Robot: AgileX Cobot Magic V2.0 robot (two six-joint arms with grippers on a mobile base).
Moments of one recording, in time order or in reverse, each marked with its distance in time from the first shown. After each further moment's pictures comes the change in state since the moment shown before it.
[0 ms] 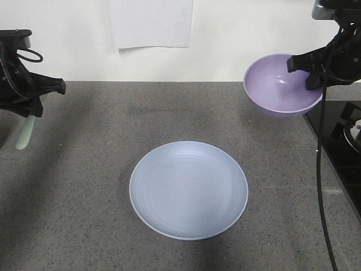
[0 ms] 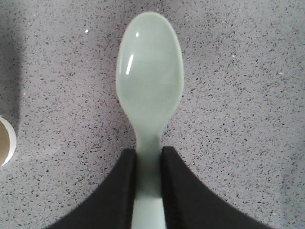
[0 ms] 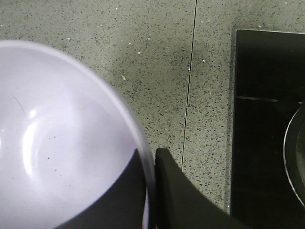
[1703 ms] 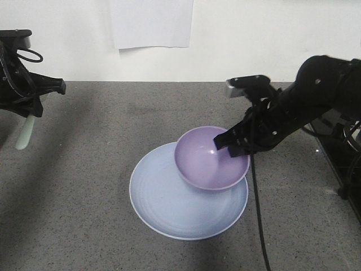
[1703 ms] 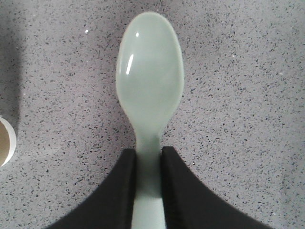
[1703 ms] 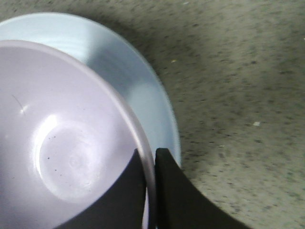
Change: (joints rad) left arm 0.000 0.000 0.000 0.000 0.000 0.000; right arm 0.269 0.018 0.362 0.217 -0.203 -0.207
